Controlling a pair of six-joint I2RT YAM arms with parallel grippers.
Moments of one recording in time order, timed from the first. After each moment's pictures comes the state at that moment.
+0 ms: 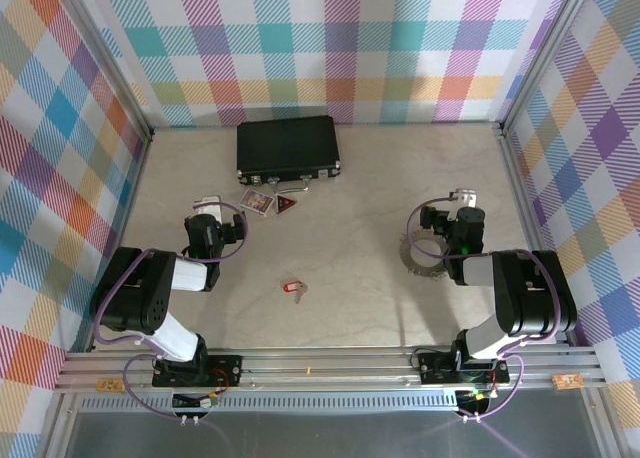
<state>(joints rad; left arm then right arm) -0.11 1.58 0.38 0.81 -0.19 -0.10 0.02 1.53 0.39 0.77 0.07 0.08</state>
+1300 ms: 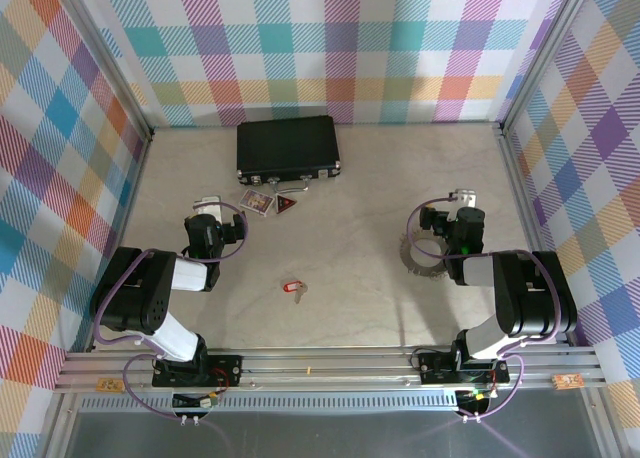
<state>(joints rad) -0.11 1.58 0.38 0.80 -0.19 -0.10 0.02 1.52 0.39 0.75 0.05 0.08</state>
